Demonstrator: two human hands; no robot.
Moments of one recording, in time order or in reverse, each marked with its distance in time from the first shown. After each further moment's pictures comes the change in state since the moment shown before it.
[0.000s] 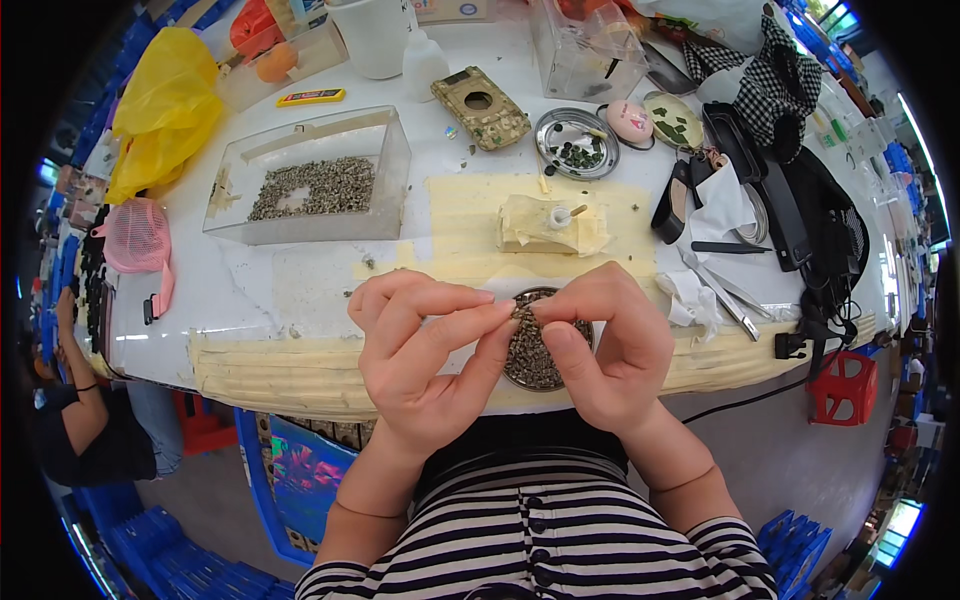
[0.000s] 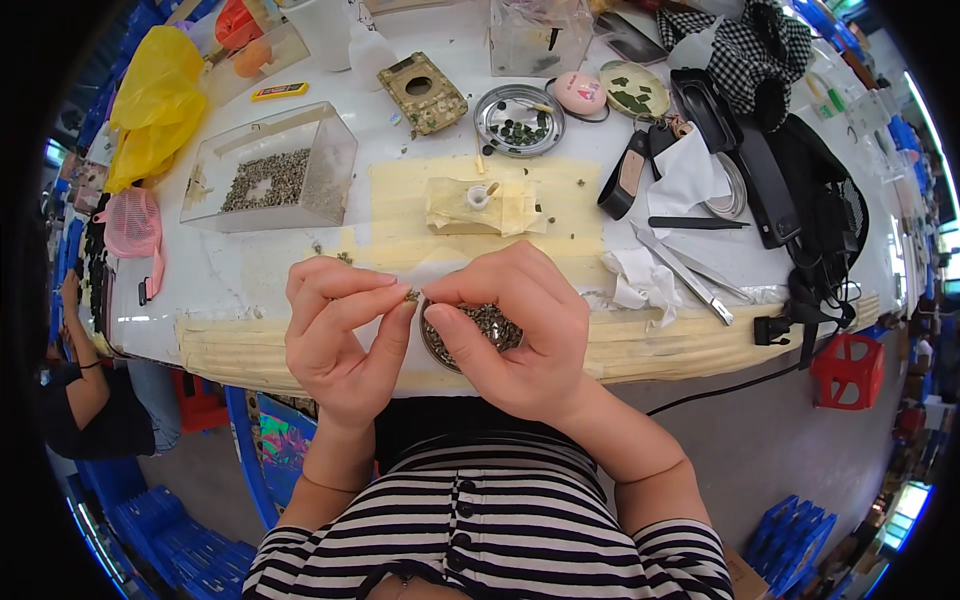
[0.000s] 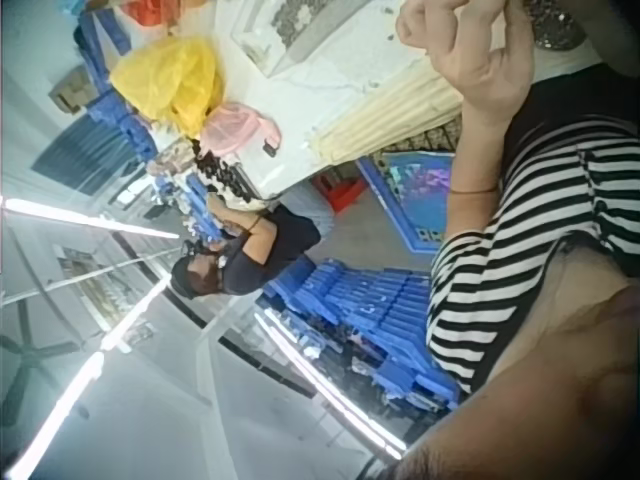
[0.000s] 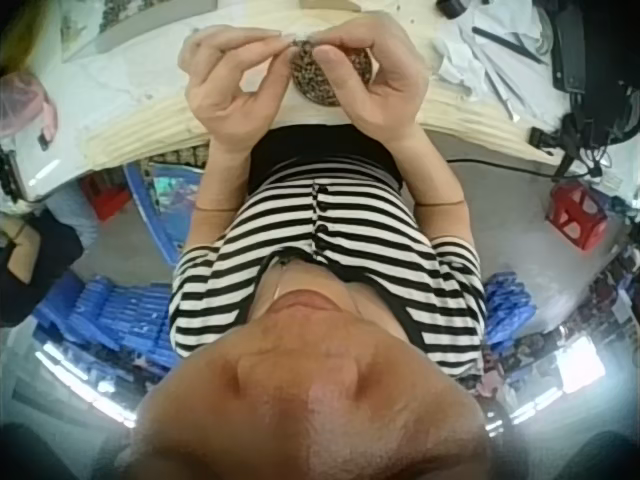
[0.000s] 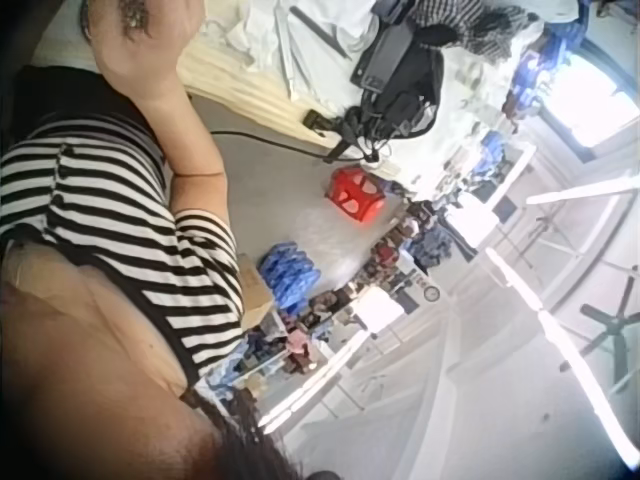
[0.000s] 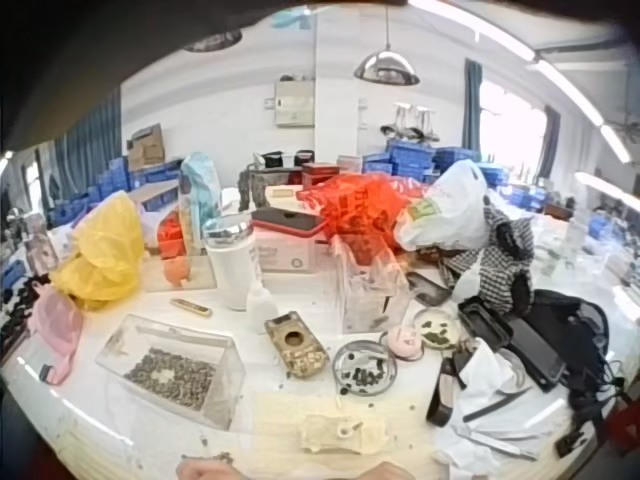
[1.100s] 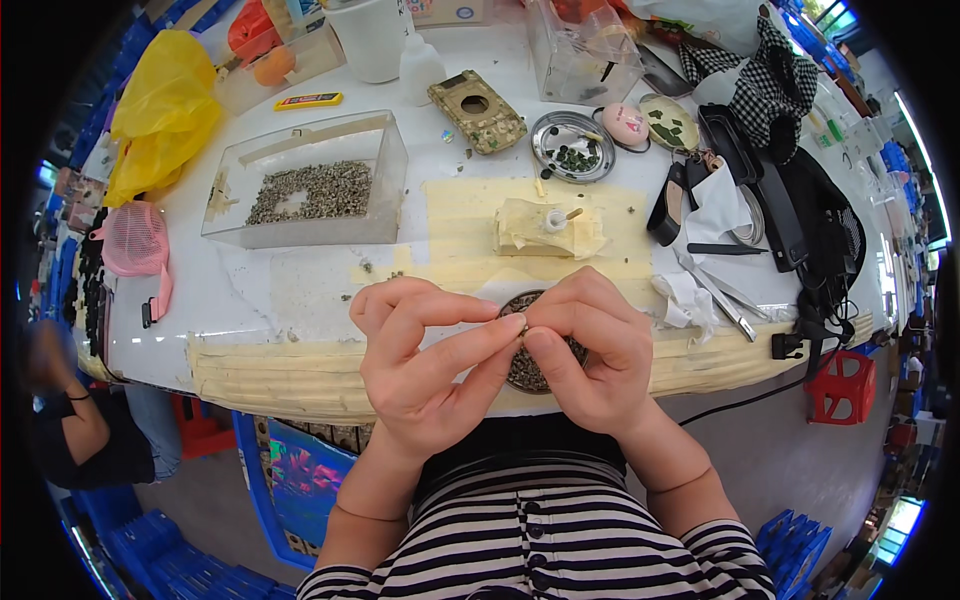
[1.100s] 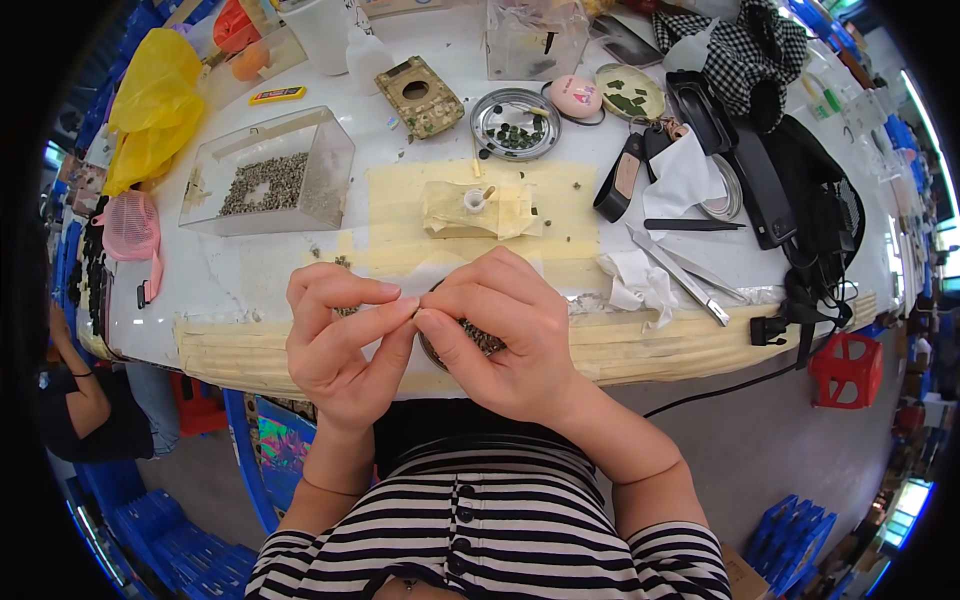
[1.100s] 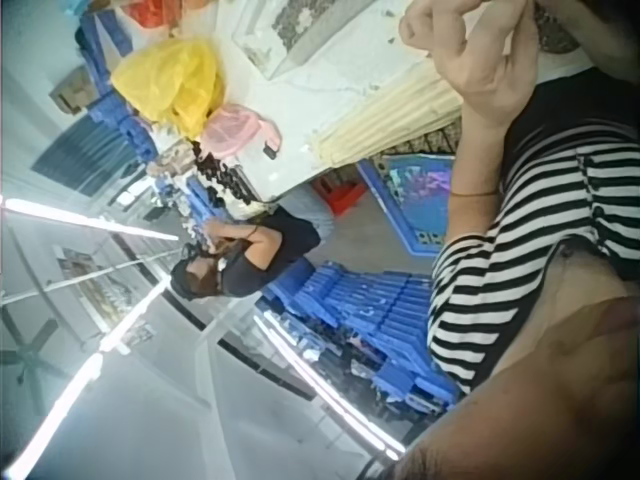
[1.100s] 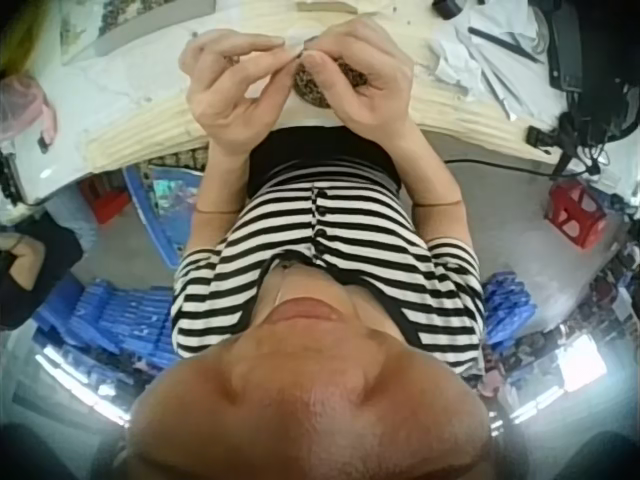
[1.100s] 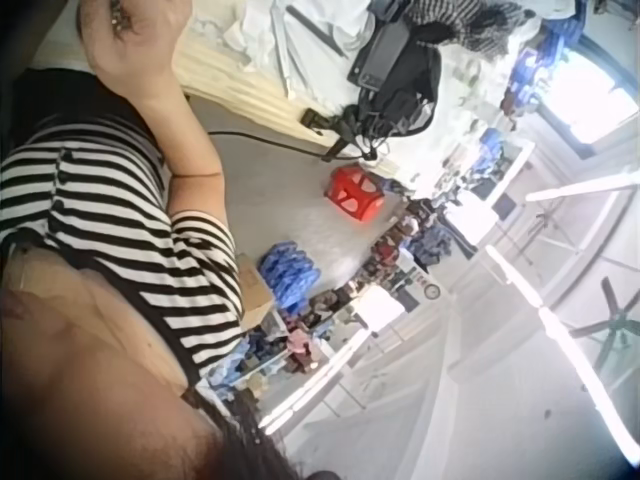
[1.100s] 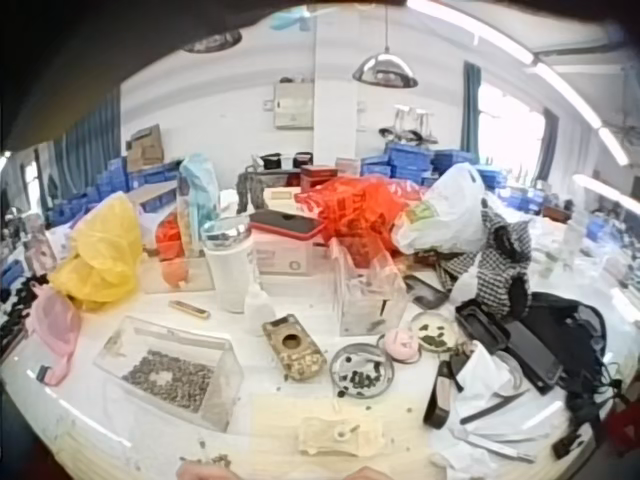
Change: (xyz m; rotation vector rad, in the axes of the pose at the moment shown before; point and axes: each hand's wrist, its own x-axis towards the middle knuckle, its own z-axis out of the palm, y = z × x) left_hand -0.001 0.001 -0.001 -0.013 -0.026 0.041; right_hand 0.003 0.002 0.001 -0.061 -0.077 -0.057
